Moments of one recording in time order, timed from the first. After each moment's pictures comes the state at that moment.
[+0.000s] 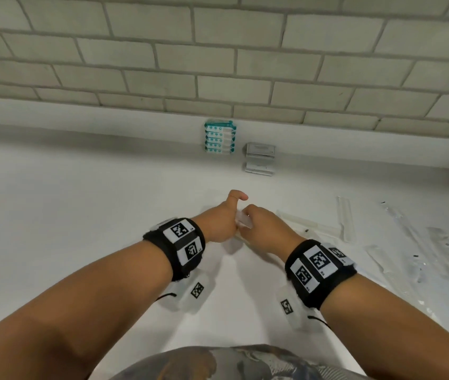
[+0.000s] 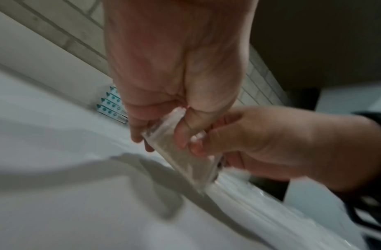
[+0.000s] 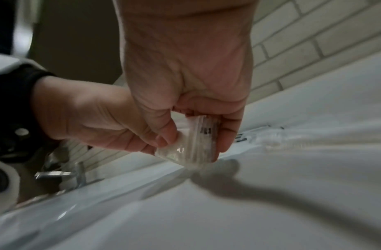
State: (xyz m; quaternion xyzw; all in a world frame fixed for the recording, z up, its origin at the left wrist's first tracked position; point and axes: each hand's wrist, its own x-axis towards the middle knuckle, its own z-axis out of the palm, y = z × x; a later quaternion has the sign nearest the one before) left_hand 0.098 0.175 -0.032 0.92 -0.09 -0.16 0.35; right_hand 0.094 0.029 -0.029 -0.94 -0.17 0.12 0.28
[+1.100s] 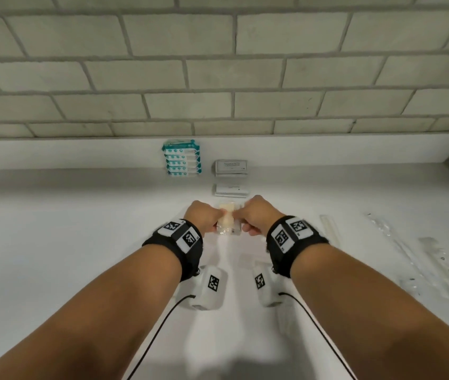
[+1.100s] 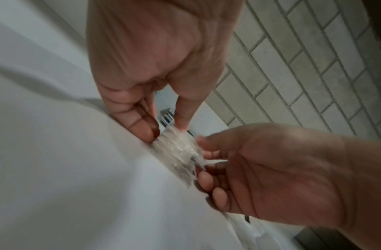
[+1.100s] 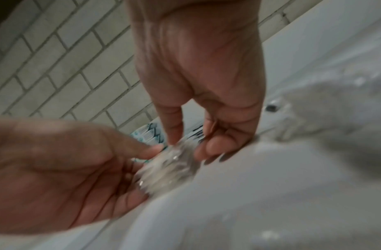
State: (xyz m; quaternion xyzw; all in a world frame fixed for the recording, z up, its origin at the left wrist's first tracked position) left_hand 0.230 0.143 -0.049 0.78 0.21 -0.14 0.58; right_hand 0.234 -0.001 -0.031 -0.83 0.11 0.24 0.49
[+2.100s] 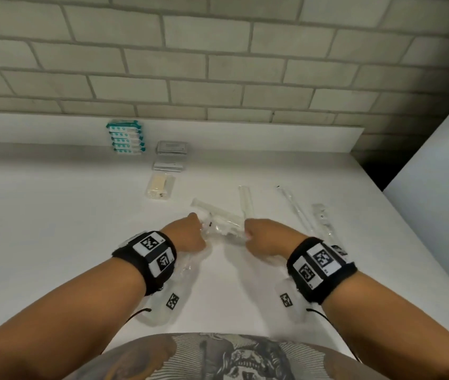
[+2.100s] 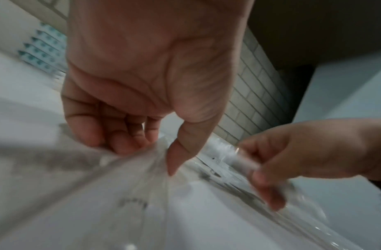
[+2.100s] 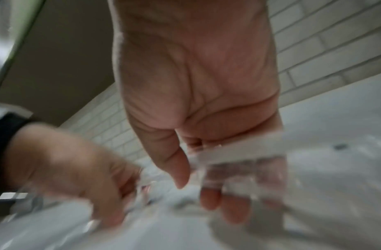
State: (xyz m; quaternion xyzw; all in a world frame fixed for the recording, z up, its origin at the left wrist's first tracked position) left_hand 0.079 0.009 -0.021 0.95 -0.02 -0.26 0.17; right_hand 0.065 -0.188 0.006 -0.95 -0.09 0.26 0.10
